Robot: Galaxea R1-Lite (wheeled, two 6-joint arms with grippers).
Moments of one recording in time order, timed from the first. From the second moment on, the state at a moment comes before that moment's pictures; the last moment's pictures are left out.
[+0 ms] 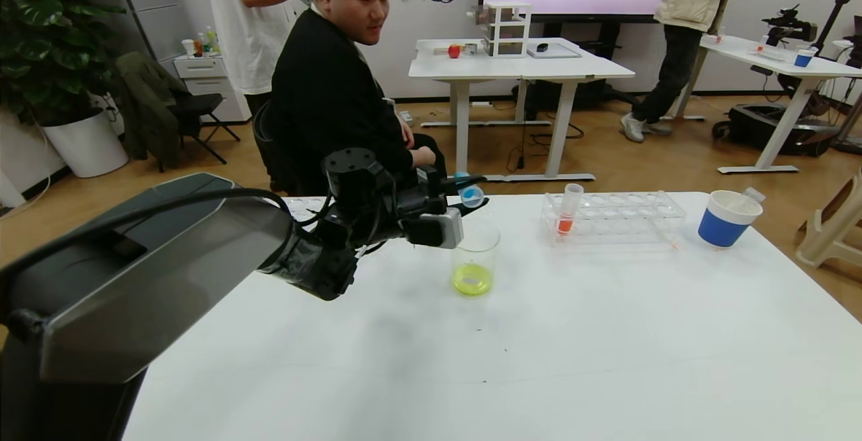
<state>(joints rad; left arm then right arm) -0.47 2.33 -1.36 -1.09 -0.68 1.25 0.01 0.00 0.00 0.00 0.00 0.01</state>
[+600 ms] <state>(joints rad) -0.47 2.35 -1.37 -1.09 -0.70 1.44 0.01 0.00 0.00 0.00 0.00 0.01</state>
